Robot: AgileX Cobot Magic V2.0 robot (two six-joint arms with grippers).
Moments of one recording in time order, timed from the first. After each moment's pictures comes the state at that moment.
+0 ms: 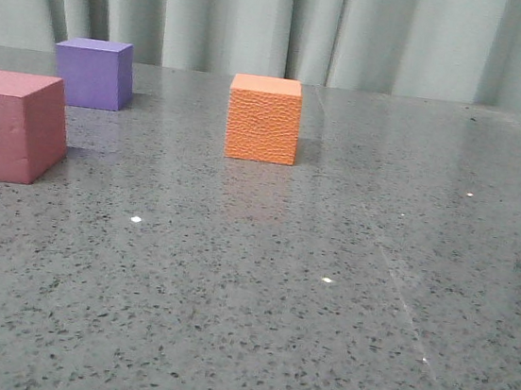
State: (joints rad) left arm -0.12 0.00 -0.01 0.22 0.06 -0.24; right arm 0.31 0.21 -0.48 -0.47 0.59 0.51
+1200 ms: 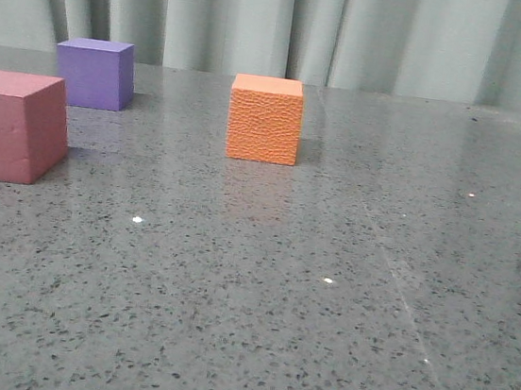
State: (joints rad) left arm -0.12 0.00 -0.01 0.22 0.06 -0.24; right arm 0.04 -0.01 0.03 -0.02 0.14 0.16
